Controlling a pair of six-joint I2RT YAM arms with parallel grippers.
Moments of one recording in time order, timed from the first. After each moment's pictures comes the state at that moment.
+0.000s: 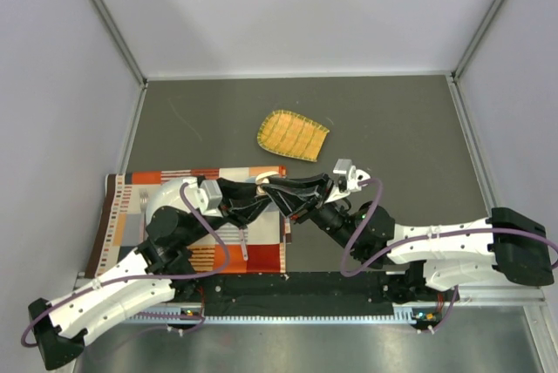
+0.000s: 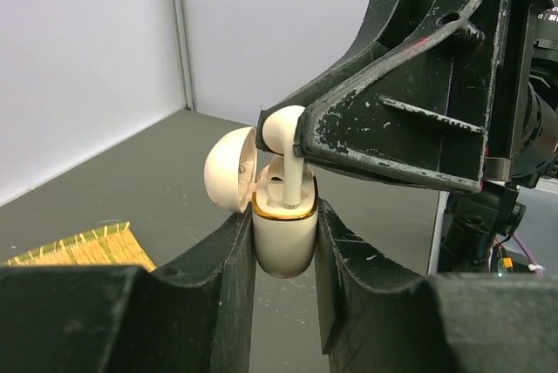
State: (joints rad) left arm -0.90 0.48 0.39 0.43 0.22 -0.11; right arm 1.36 1.20 0.59 1.16 0.34 0.23
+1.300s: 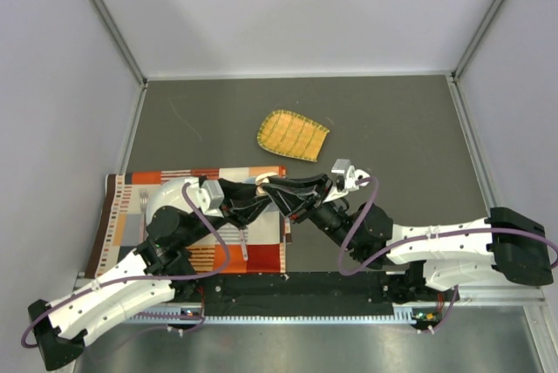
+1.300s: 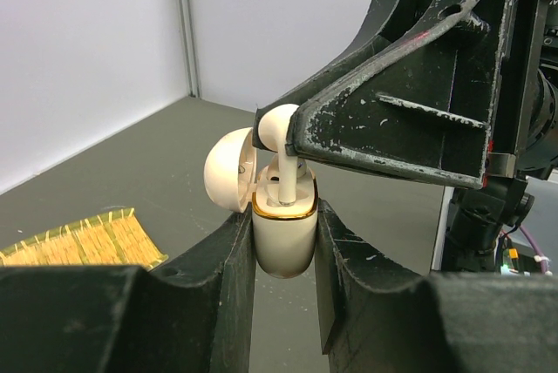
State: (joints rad) left arm -0.90 0.46 0.39 0.39 0.21 -0.10; right arm 1.36 1.21 0.59 1.14 0.38 0.24
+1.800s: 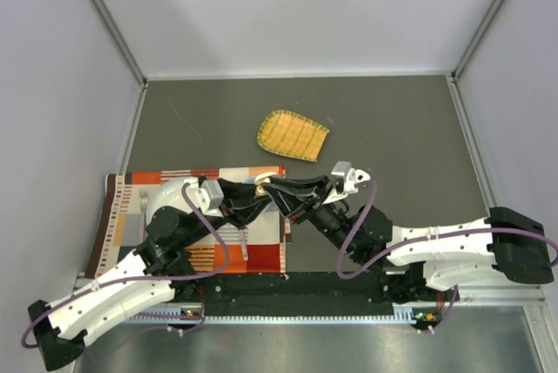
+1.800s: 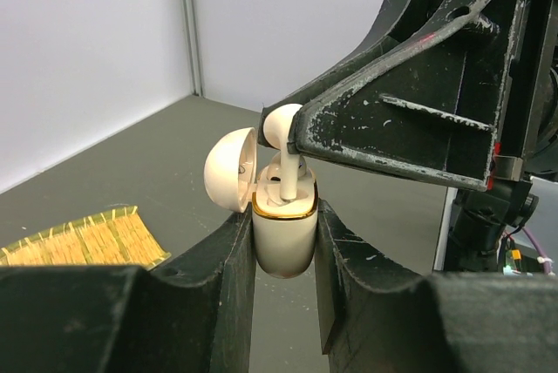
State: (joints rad) left arm -0.90 0.45 0.39 0.38 0.20 -0.10; right arm 1.39 1.21 0.59 1.14 0.44 0.20
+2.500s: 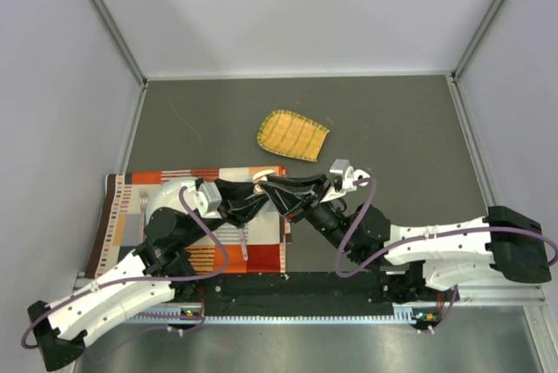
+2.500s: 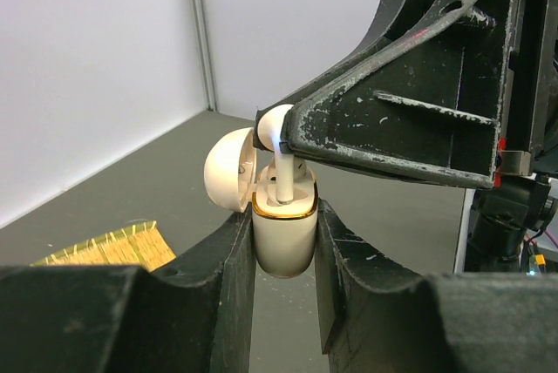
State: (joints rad) left arm -0.90 0.44 0.39 0.40 0.19 -0.05; right arm 1.39 1.22 0.63 1.13 0.44 0.21
